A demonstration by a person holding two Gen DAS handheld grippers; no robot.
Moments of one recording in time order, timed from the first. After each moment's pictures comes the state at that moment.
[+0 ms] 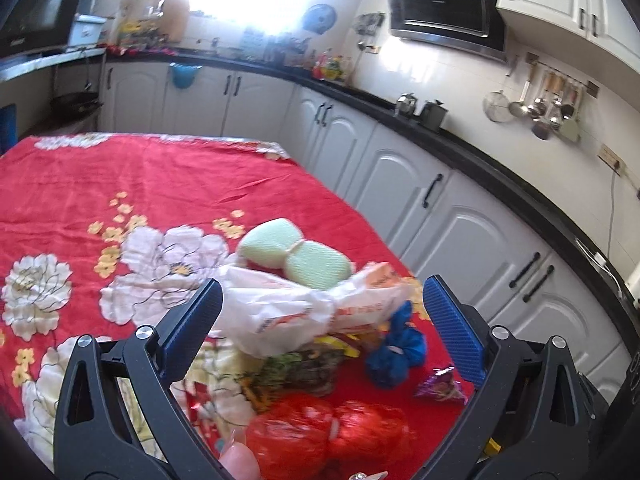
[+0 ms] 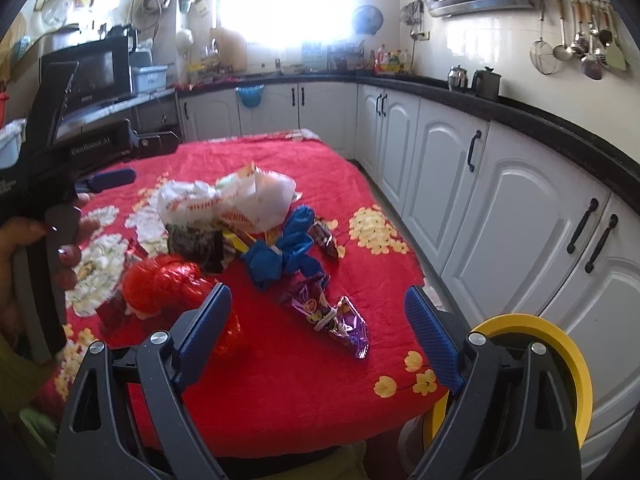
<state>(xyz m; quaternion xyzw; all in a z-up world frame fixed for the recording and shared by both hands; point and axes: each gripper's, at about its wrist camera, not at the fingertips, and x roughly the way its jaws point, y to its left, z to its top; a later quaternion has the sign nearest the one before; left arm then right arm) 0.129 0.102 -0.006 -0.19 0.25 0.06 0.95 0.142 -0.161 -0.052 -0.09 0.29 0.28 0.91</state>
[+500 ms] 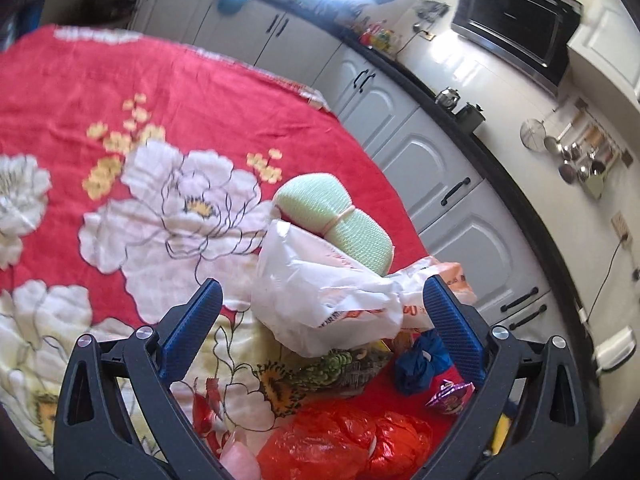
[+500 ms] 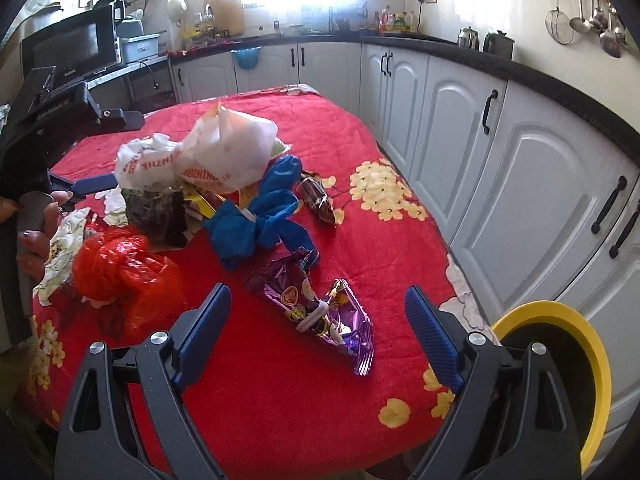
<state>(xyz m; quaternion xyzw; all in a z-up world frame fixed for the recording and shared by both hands) 0.150 0.156 -0.057 -0.33 0.31 0.06 0.89 0.190 -0.144 -0.096 -0.10 0.35 0.28 0.89</state>
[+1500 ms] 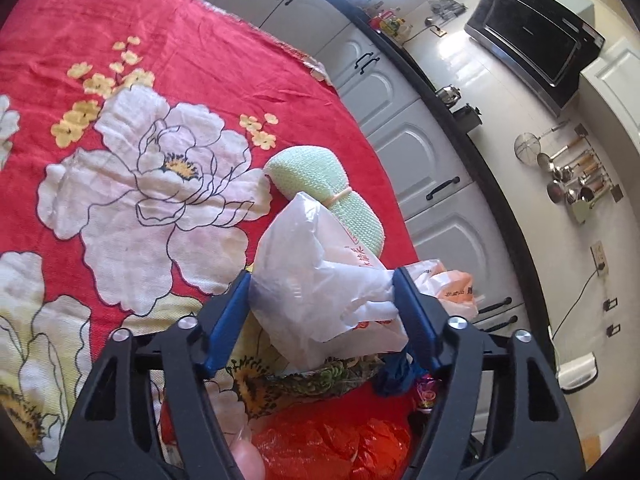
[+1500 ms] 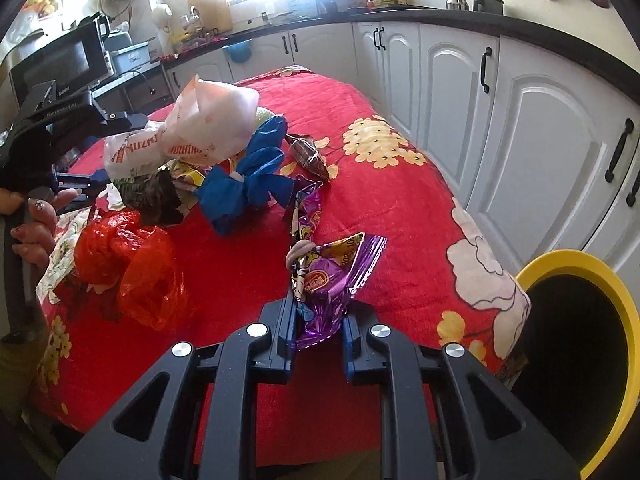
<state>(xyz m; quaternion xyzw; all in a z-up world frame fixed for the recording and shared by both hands) 0.160 0.159 -0.072 -0.40 0.33 0.02 0.86 0.187 -0.167 -0.117 -0.05 0.39 0.29 0.87</state>
